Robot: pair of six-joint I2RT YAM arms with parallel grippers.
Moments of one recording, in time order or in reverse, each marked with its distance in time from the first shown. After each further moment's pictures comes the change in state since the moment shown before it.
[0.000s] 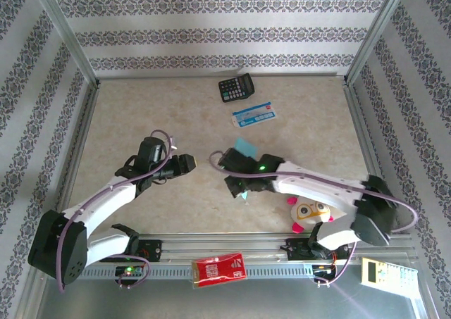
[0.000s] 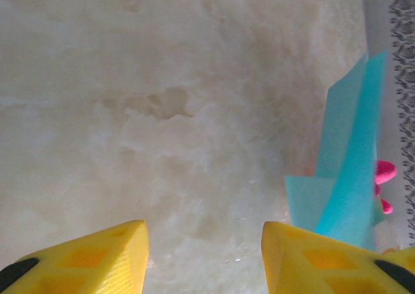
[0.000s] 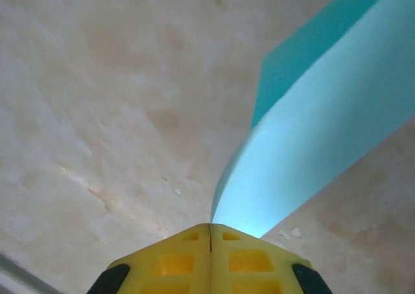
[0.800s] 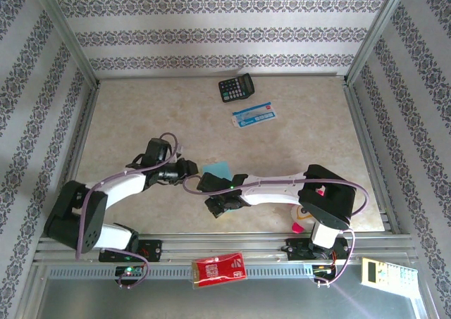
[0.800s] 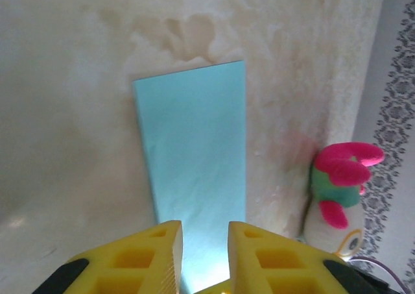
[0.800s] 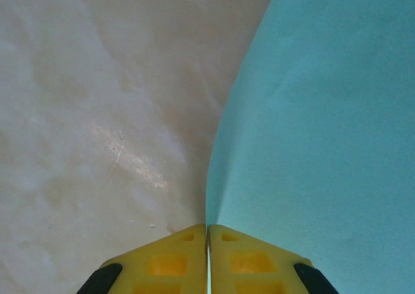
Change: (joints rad) left arm 0.023 0.263 0.003 0.144 0.231 -0.140; right arm 0.114 0.261 -0.087 0.347 -0.145 0.065
